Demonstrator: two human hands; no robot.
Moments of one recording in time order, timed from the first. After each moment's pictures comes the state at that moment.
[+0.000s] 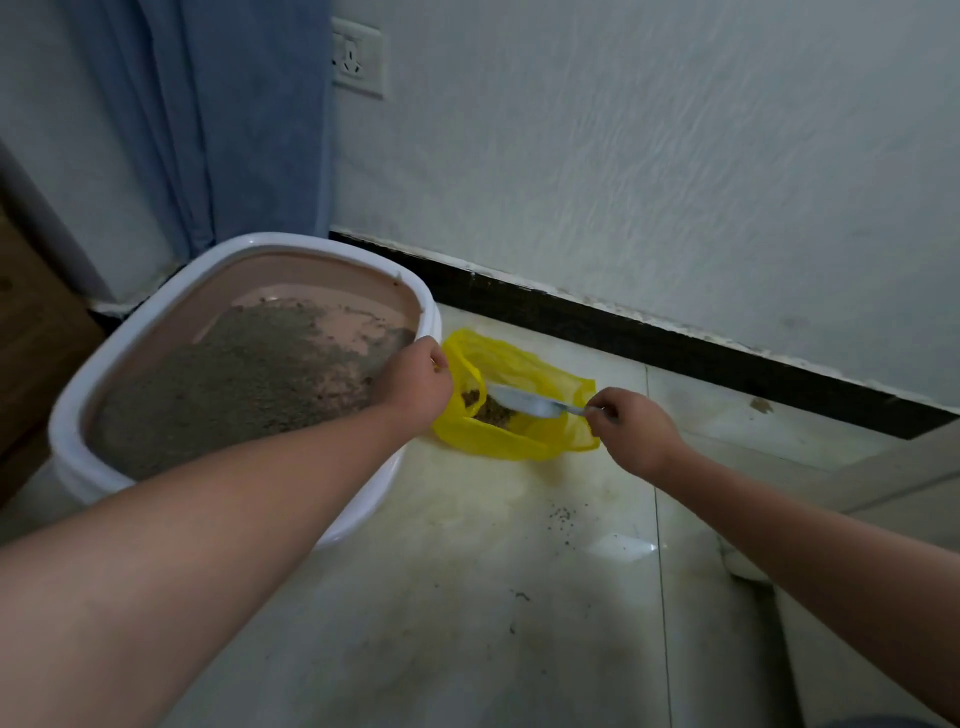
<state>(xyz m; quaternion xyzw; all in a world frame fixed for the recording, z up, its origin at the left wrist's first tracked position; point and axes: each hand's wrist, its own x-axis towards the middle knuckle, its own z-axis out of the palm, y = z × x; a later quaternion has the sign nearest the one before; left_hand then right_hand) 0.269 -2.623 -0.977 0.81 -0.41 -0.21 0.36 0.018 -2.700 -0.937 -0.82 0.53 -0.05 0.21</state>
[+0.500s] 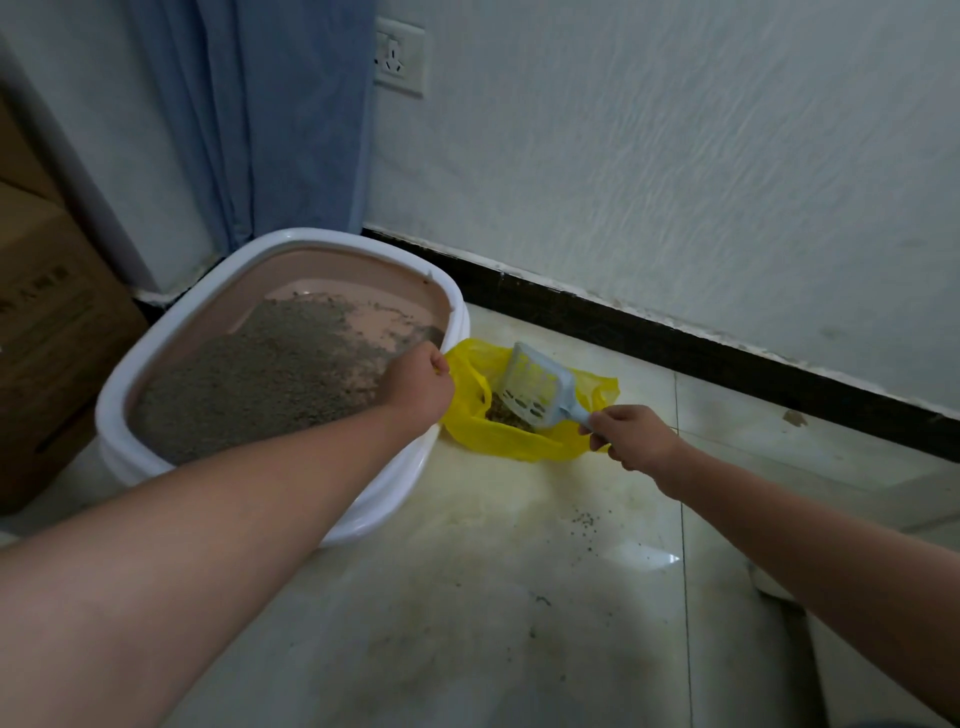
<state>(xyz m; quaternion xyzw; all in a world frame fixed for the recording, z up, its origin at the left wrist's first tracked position) 0.293 -2.606 -0.986 0.81 -0.38 -0.24 0.37 0.045 -2.693 -0.942 -0.67 0.58 -0.06 0.46</state>
